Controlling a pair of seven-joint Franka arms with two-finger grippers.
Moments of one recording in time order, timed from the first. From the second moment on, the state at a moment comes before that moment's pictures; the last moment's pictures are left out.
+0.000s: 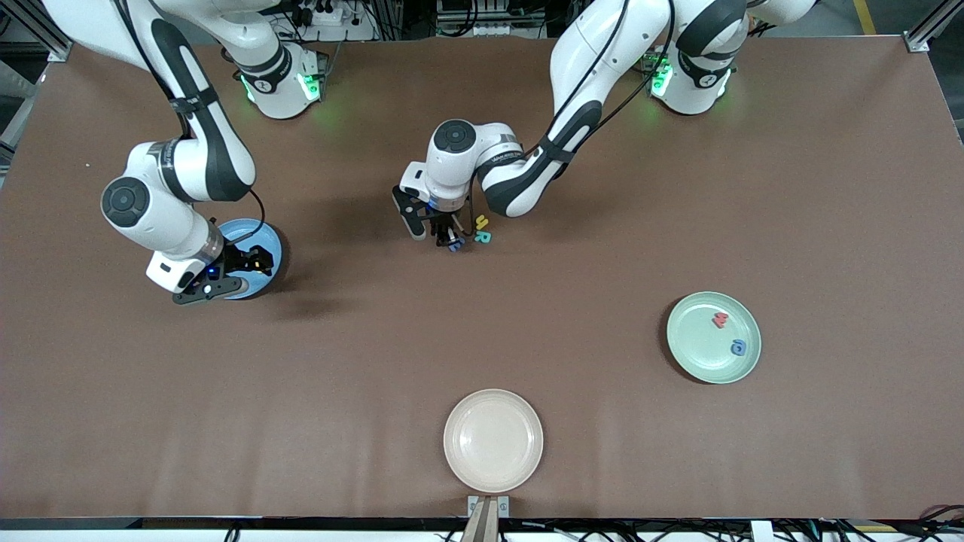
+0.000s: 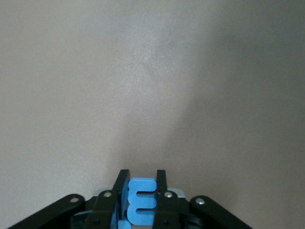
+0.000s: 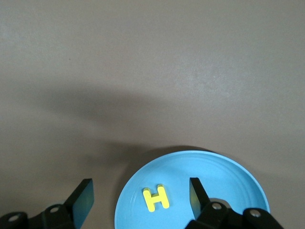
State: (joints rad) left arm -0.76 0.87 -0.30 -1.55 0.35 2.60 -0.11; right arm 0.10 0.22 -0.04 -2.25 0.04 2.46 -0.22
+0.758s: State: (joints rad) left arm -0.69 0.72 -0.29 -1.51 0.22 2.38 -0.14; right arm 0.08 0.22 -0.05 -2.24 0.04 2.46 -0.24
